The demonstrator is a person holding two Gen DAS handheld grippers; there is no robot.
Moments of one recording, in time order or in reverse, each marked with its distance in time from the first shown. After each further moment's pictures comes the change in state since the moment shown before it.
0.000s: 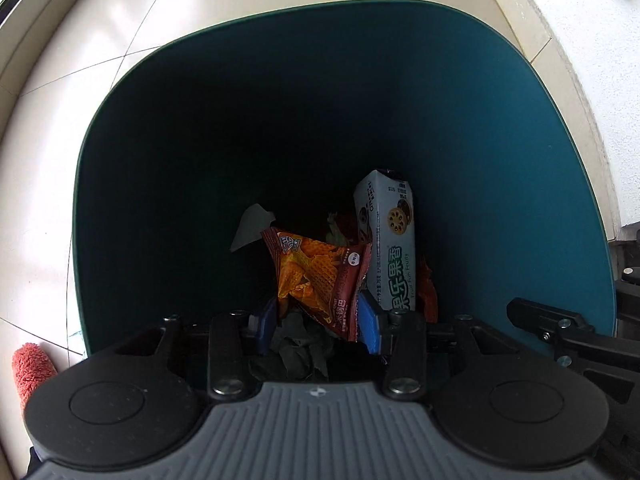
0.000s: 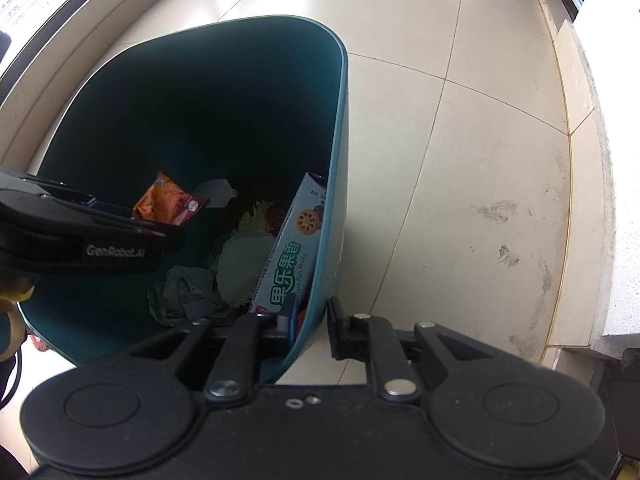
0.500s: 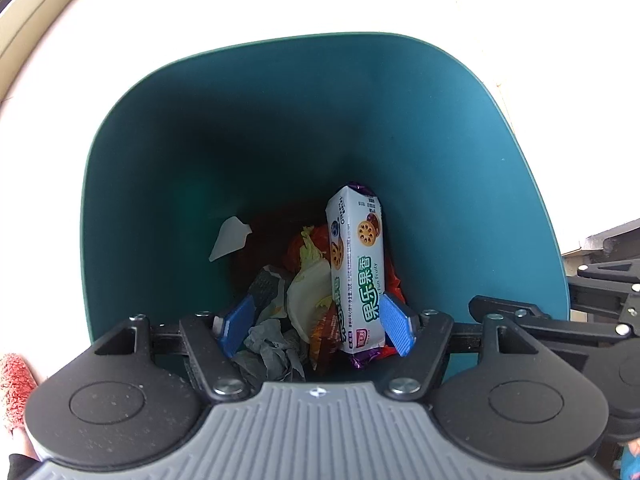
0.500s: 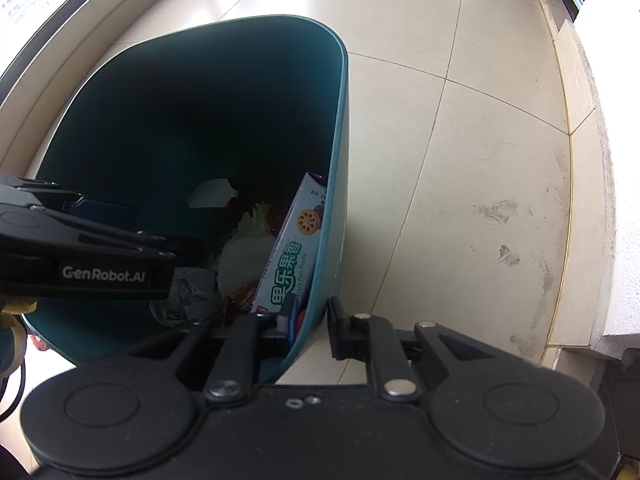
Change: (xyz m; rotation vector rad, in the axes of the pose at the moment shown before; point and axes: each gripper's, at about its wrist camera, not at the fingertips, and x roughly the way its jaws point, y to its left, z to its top) left arm -0.026 0.010 -0.021 -0.011 -0.081 -0.092; right arm 0.000 0.000 0.000 -0.001 0.000 -0.001
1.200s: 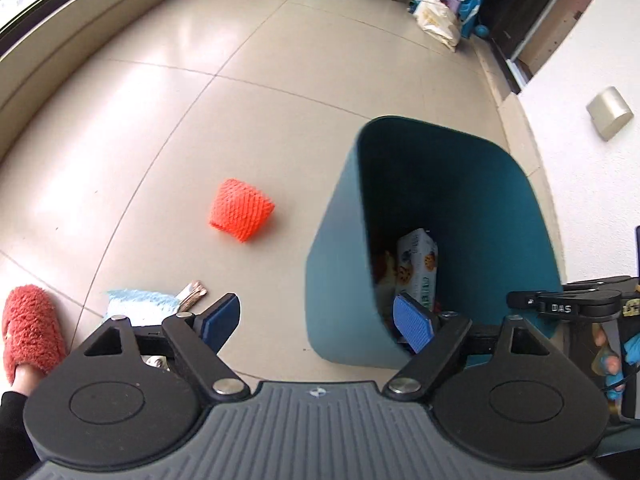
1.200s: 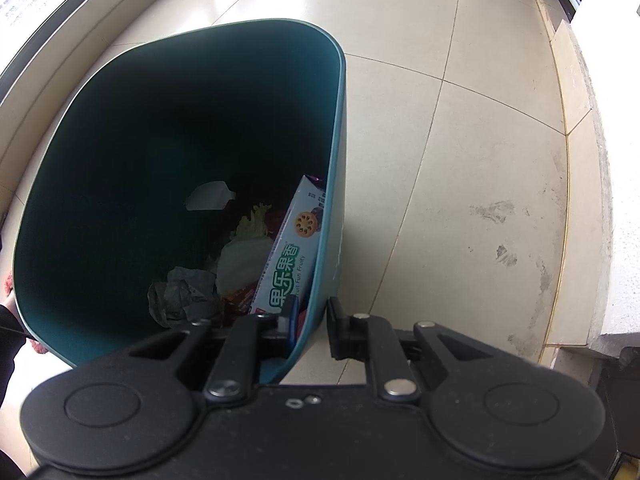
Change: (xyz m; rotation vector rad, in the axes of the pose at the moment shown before) left arm -0.094 0.132 -0.089 -0.271 -0.193 -0.015; right arm 0.000 0.002 0.000 0.005 -0.006 -0.014
